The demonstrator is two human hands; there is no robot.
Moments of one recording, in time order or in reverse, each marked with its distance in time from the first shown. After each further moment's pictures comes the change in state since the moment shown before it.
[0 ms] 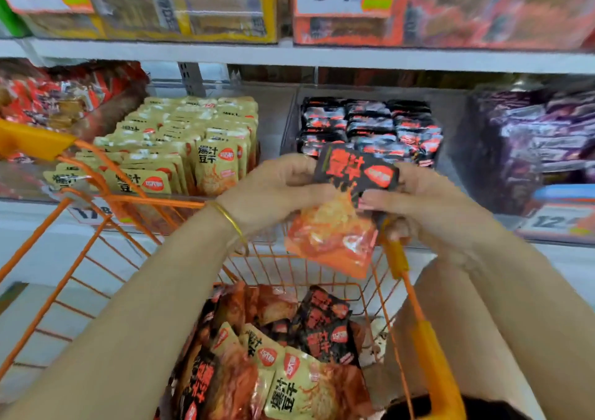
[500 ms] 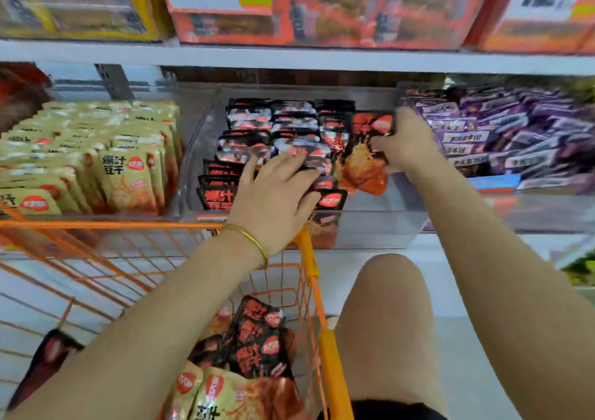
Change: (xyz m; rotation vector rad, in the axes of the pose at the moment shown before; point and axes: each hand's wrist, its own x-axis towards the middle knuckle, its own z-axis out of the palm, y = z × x) left_hand 0.058 -0.004 0.096 1.045 0.209 0.312; right_hand 0.079 0.021 -0.147 -0.671 0.694 0.022
